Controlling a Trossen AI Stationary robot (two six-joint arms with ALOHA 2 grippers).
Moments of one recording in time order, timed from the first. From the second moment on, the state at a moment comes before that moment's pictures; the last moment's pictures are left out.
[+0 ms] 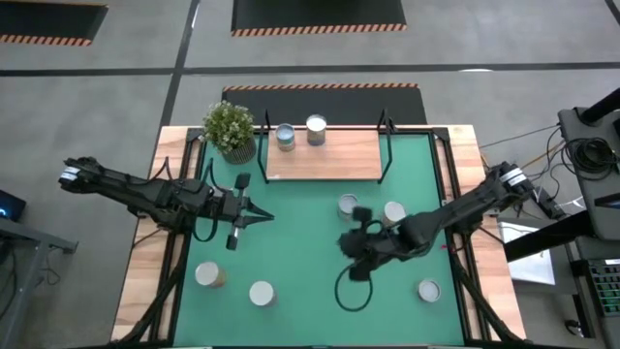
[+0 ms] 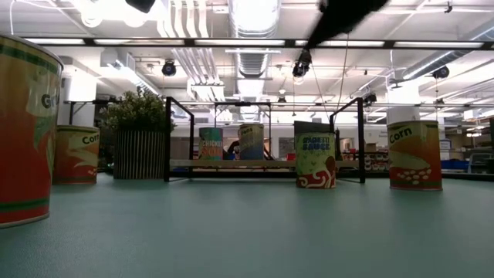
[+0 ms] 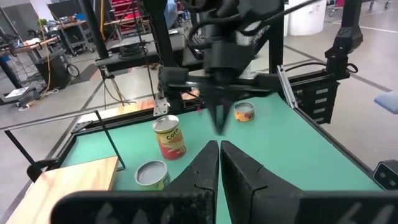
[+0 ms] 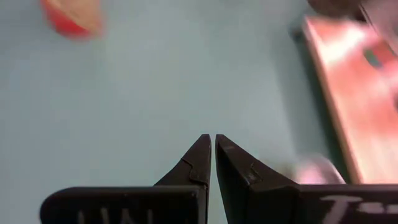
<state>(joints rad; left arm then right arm) -0.23 0.89 0.71 0.02 -0.12 0.14 0.44 1.56 1.25 -0.66 0.47 0.30</state>
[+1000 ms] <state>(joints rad) -0.23 0.89 0.71 0.02 -0.12 0.15 0.44 1.01 0.80 -0.86 0.58 0.73</state>
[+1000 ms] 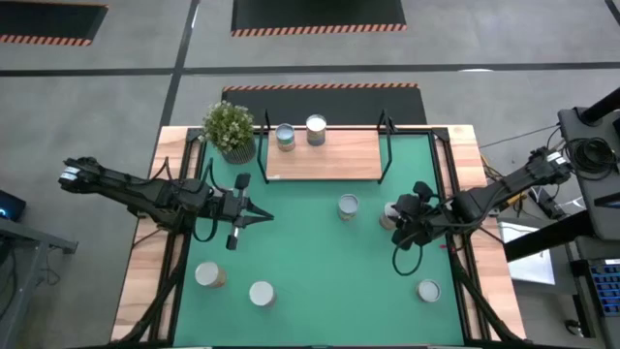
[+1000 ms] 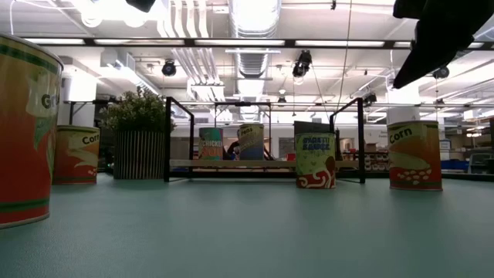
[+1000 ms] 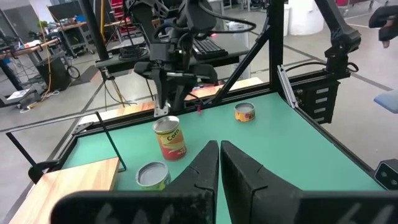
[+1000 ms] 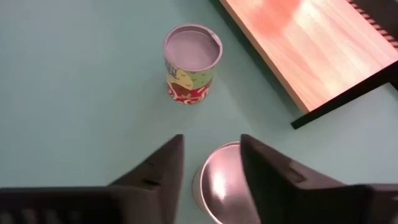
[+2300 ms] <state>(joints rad) -0.23 0.89 0.71 0.02 -0.12 0.17 0.38 1.06 0.58 -0.78 0.58 0.87</state>
